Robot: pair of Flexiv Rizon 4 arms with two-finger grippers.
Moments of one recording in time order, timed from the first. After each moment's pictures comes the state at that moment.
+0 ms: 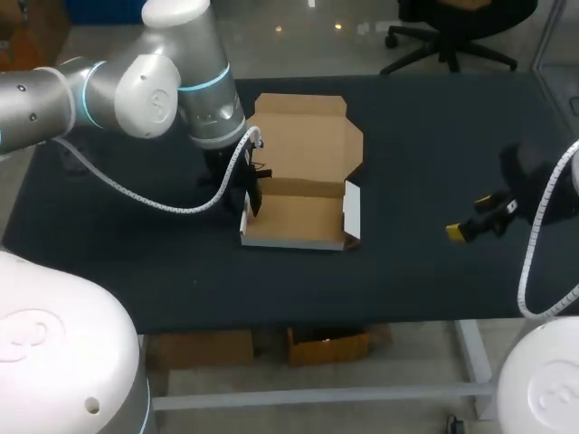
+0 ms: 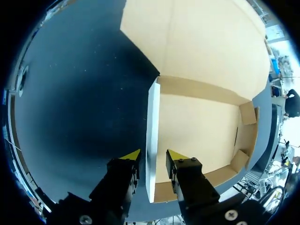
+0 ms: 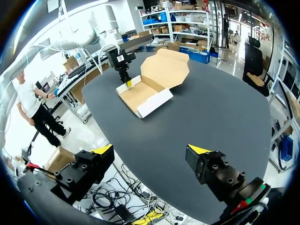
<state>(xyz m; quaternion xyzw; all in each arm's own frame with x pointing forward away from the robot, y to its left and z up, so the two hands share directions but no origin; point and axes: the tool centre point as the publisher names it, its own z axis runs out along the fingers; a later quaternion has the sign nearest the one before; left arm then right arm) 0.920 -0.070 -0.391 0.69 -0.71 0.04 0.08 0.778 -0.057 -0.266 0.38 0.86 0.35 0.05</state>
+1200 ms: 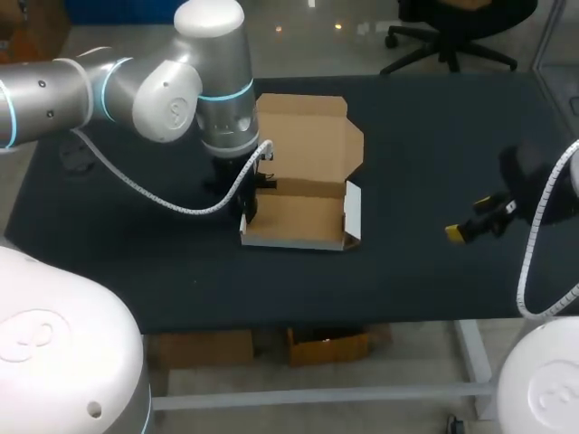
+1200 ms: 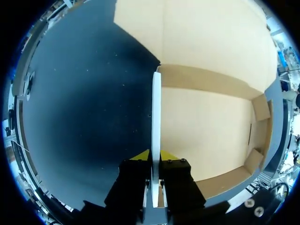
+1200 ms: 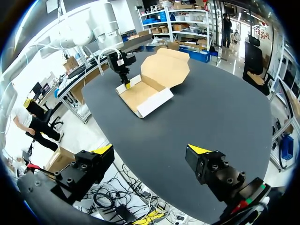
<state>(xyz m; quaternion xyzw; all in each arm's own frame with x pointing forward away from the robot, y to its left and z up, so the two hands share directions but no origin) 0.916 -0.065 -0.402 0.69 -0.73 0.01 0.02 0.778 -0.056 -0.268 0.38 0.86 0.35 0.04</state>
